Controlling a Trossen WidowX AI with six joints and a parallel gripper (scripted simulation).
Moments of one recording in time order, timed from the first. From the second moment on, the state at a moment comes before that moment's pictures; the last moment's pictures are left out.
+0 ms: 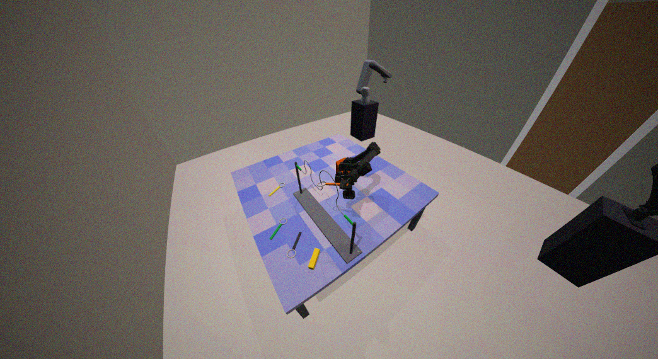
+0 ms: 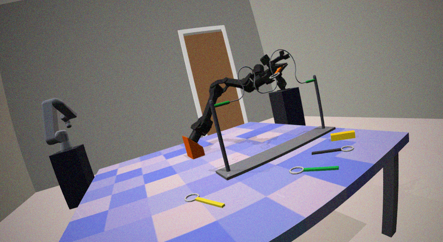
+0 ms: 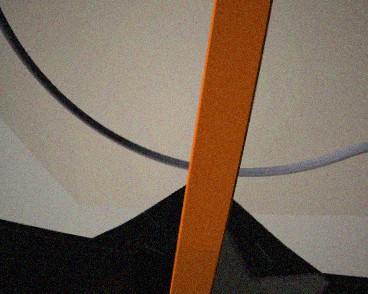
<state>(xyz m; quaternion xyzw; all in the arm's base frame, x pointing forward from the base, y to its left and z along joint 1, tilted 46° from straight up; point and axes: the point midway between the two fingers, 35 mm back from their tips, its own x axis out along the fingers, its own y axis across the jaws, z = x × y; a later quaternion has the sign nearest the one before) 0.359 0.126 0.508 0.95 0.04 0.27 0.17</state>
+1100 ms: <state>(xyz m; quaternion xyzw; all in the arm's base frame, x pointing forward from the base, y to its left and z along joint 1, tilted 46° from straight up) 0.352 0.192 0.458 0.86 0.10 0.28 0.41</state>
